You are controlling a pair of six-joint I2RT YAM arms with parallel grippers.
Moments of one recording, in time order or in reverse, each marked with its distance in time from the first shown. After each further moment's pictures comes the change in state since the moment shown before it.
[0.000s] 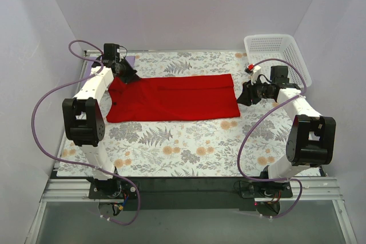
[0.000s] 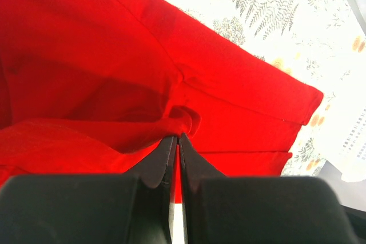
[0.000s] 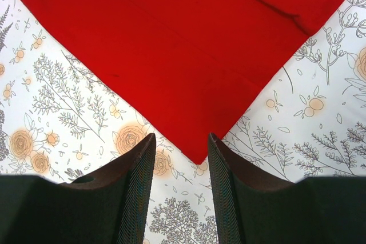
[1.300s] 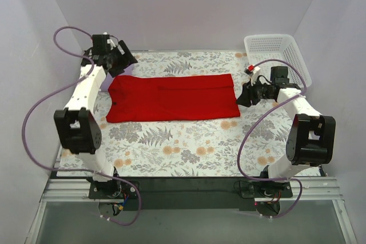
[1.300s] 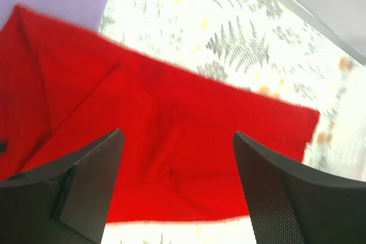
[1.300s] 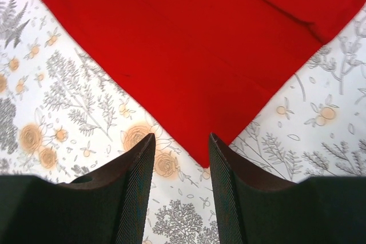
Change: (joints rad) left arm 0.012 0.006 0.183 -0.024 -0.094 0.141; right arm -0.005 0.004 0.000 -0.007 -0.042 -0.019
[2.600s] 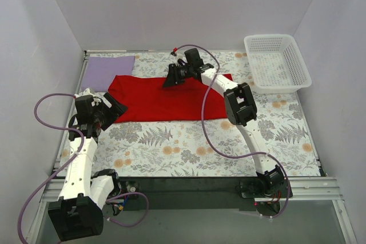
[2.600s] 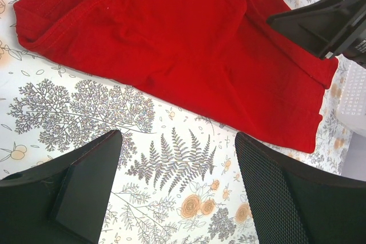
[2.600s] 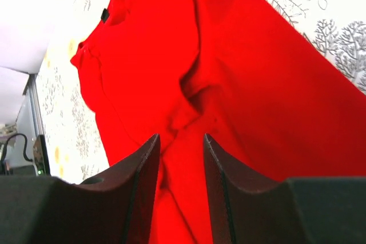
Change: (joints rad) left arm 0.183 -0.973 -1.027 0.122 0.125 -0.037; right arm 0.594 1.010 1.136 0.196 0.004 0.840
